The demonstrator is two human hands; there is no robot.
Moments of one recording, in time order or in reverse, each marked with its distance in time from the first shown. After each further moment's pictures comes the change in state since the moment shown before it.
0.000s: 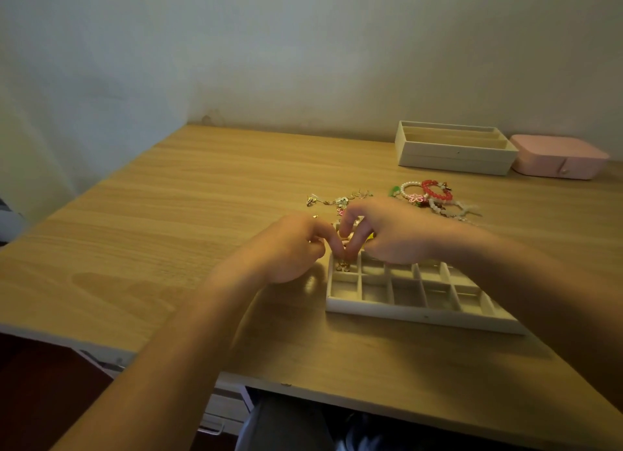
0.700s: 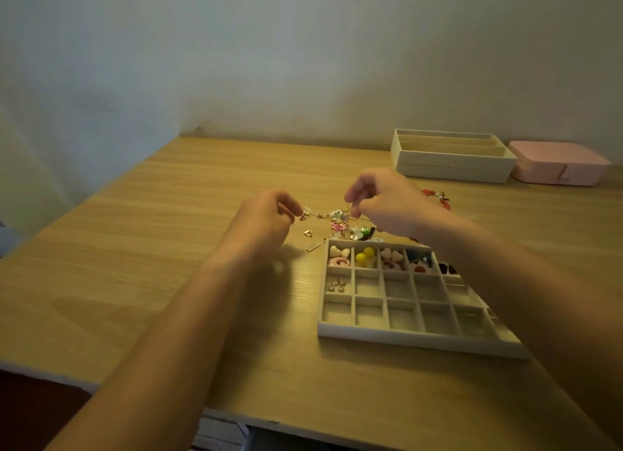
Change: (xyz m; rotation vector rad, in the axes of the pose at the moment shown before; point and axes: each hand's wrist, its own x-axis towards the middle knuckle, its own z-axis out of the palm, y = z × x) left_hand 0.045 -0.016 -0.022 -0.037 0.375 -0.174; right_hand 0.036 0.022 -0.023 0.294 0.343 -0.013
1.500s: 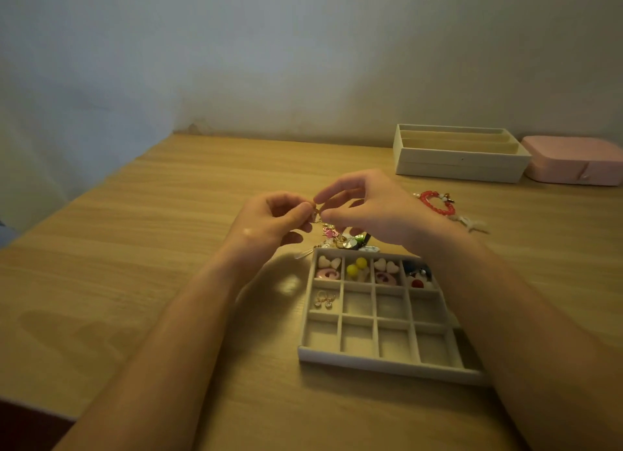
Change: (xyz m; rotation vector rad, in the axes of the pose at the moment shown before) left_hand -0.001 0.005 0.020 -0.723 -0.132 0.017; right_hand 0.020 0.020 0.003 0.234 -0.122 -0.142
